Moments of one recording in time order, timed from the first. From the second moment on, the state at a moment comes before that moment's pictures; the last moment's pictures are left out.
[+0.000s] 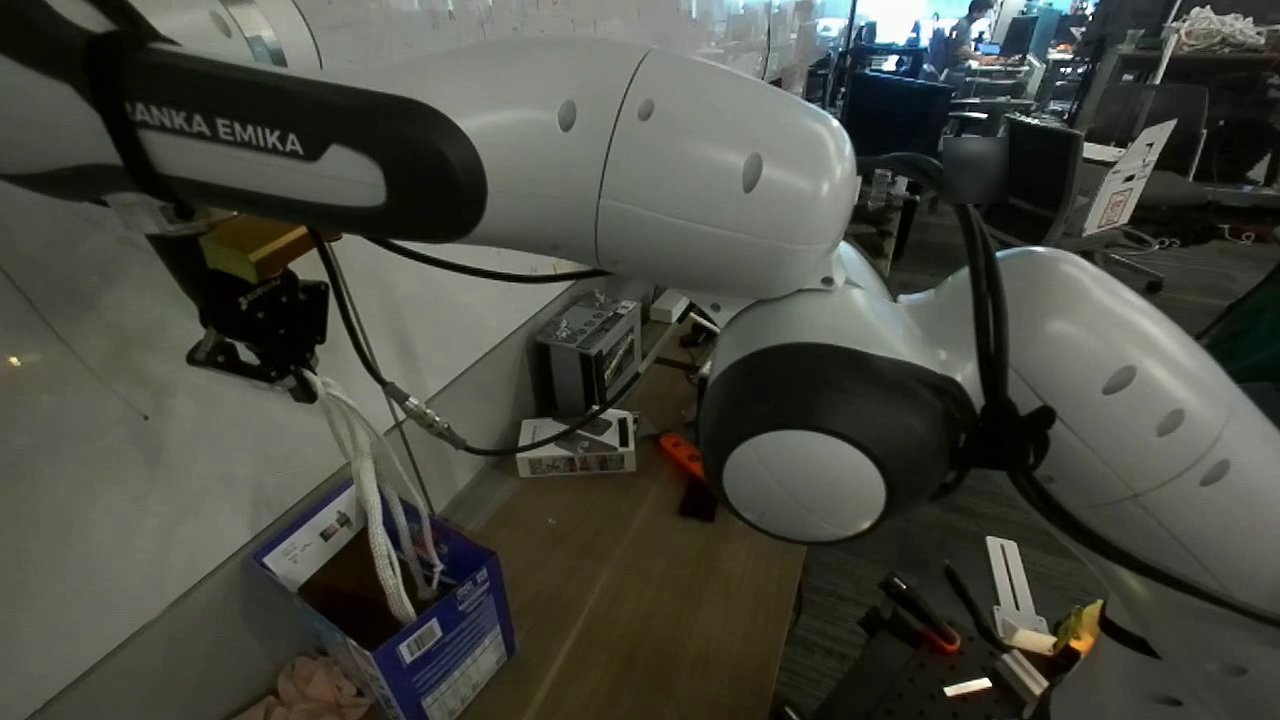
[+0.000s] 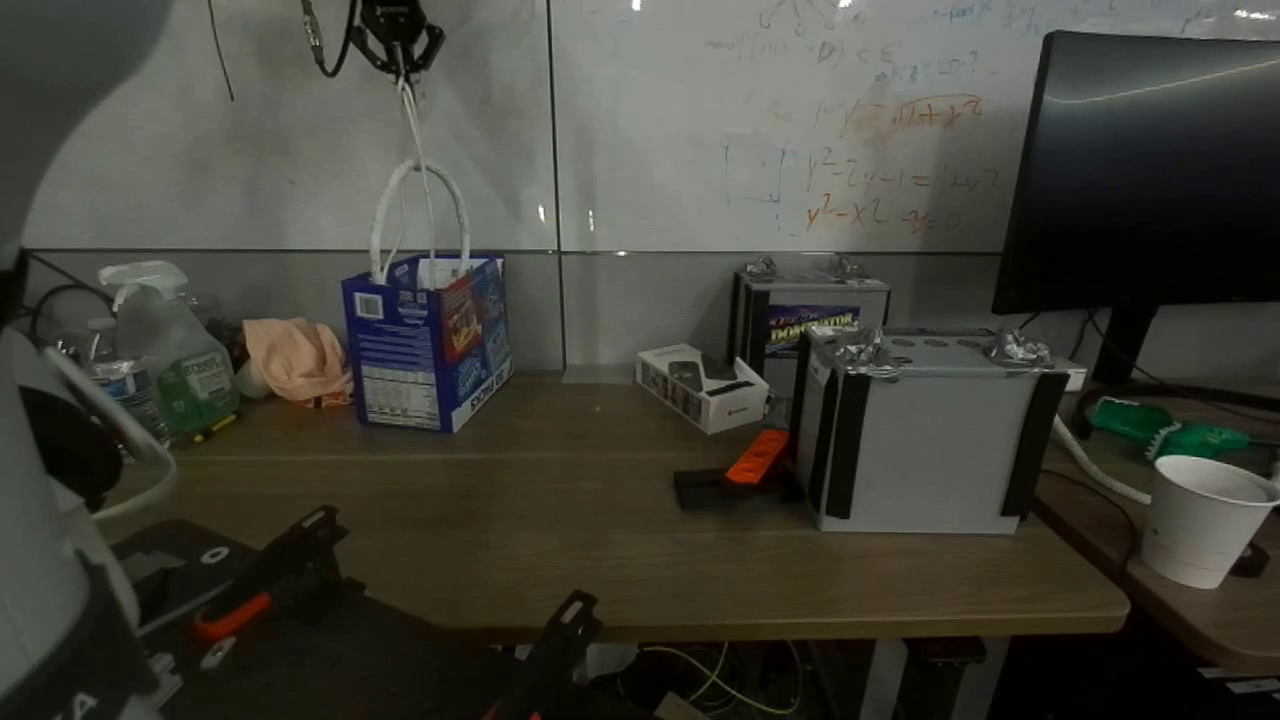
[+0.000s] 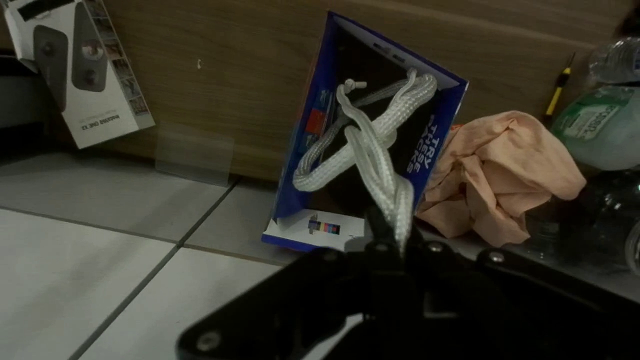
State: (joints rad) arm 0.59 0.89 0.05 -0.46 -0.10 1.33 -0.05
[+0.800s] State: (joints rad) arm 0.58 0.93 0.09 -0.46 -0.10 1.31 -0.31
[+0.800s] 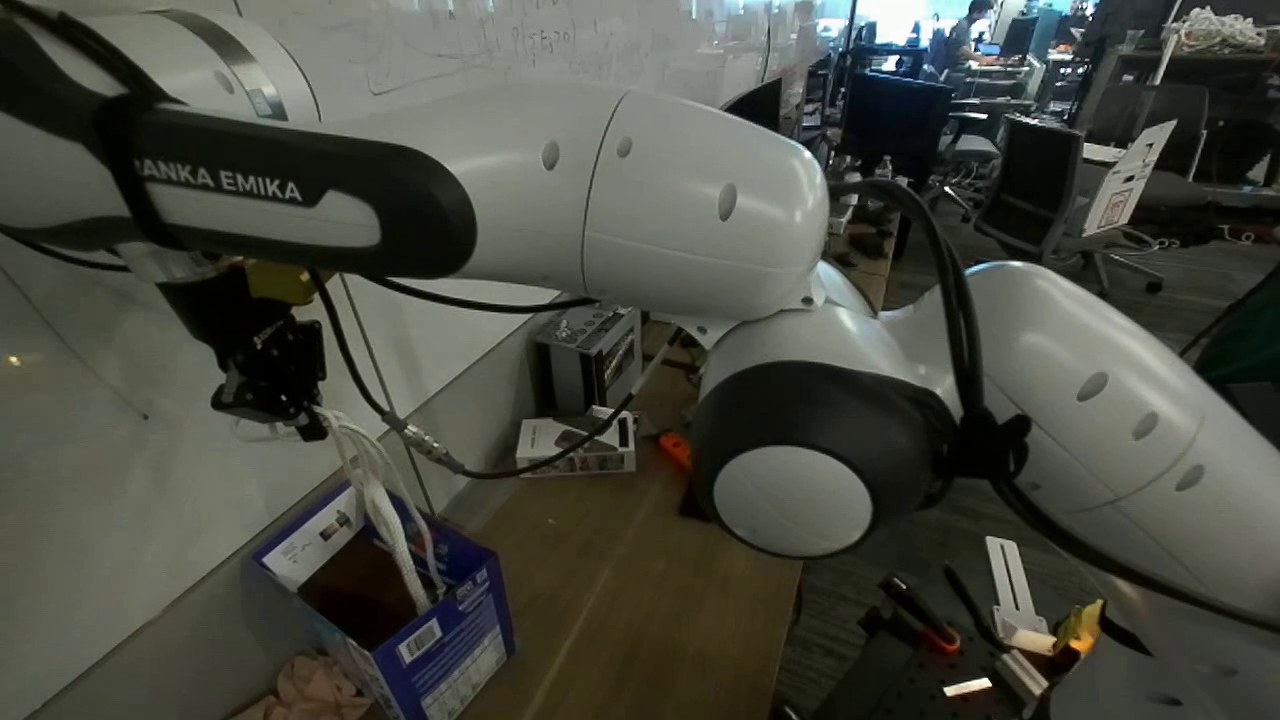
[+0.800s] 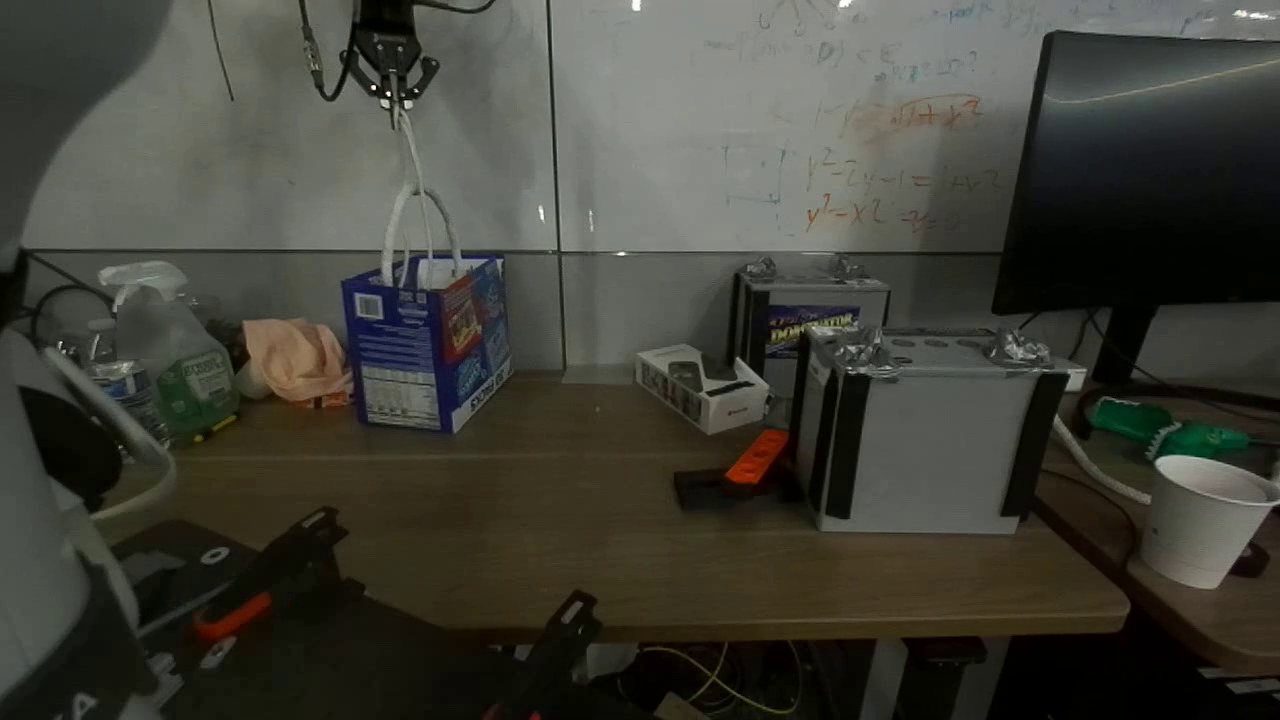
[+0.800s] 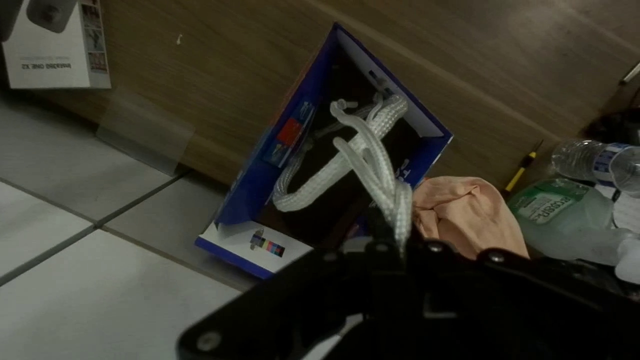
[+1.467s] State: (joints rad) arm 0.58 0.93 0.10 -0.46 -0.10 1.26 -0.33
